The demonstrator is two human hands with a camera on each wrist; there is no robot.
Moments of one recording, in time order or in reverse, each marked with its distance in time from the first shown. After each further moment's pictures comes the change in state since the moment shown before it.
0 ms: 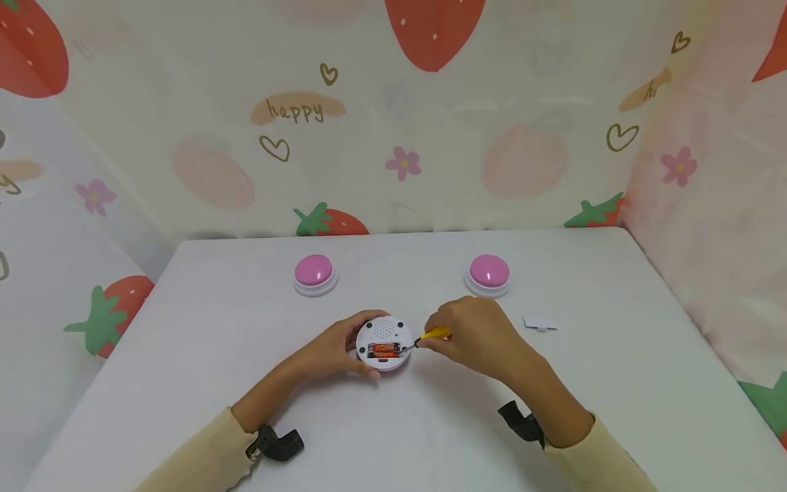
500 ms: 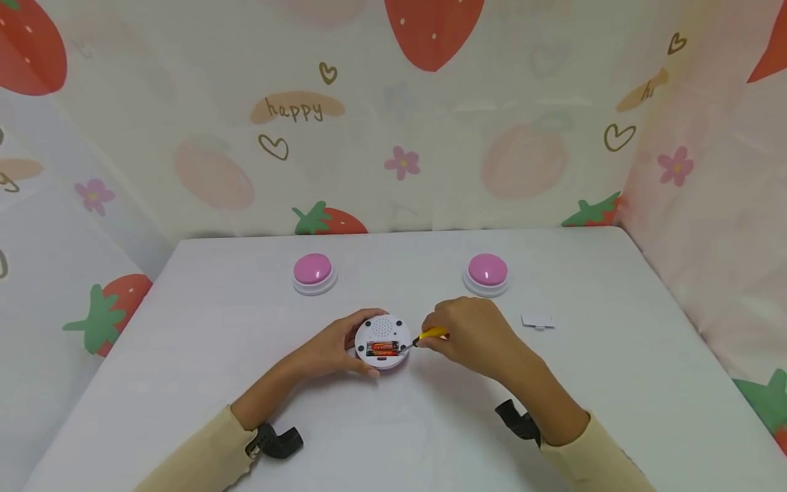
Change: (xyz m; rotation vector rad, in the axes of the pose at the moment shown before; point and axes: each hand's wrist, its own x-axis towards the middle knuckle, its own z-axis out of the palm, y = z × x) left_hand -0.002 0.002 0.002 0.000 0.007 -0.009; right_hand -0.002 -0.002 0.003 -0.033 0.010 -0.068
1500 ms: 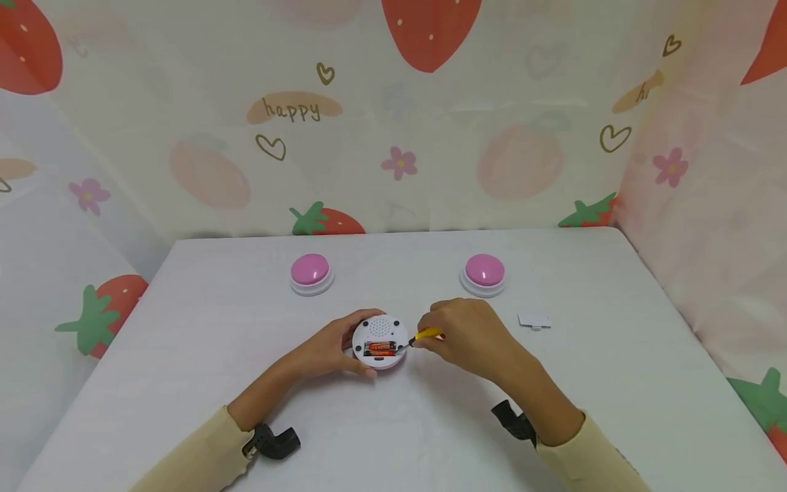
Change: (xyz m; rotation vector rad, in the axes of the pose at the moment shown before) left_hand 0.001 -0.002 -0.001 0.009 -0.008 -0.006; right_hand 0.002 -0.002 0.001 -0.002 -0.005 0.015
